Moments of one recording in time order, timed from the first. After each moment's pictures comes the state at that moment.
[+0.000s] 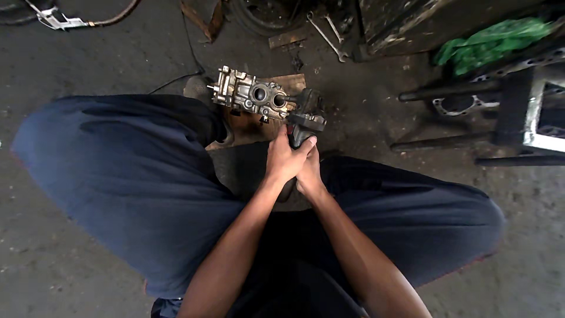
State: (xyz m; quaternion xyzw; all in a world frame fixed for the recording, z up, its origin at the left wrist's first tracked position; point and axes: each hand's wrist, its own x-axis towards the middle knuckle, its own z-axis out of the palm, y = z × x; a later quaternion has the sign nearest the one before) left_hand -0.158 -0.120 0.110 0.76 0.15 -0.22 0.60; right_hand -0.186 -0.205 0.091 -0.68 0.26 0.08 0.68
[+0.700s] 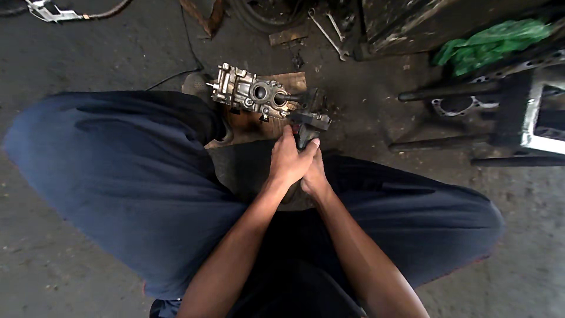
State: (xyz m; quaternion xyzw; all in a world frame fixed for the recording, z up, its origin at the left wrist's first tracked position) left_hand -0.158 -0.124 0.121 0.77 0.14 -0.25 0.58; right_hand -0.185 -0.217 0.090 -0.65 0.26 0.11 0.71
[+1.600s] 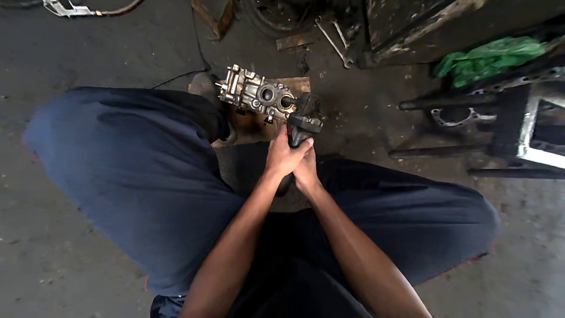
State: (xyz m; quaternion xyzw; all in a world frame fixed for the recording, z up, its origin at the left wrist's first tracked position) left_hand -0.154 -0.110 0.082 0.74 0.14 -0.22 0.62; right_hand -0.183 -0.200 0.067 -0.70 0.24 0.10 0.67
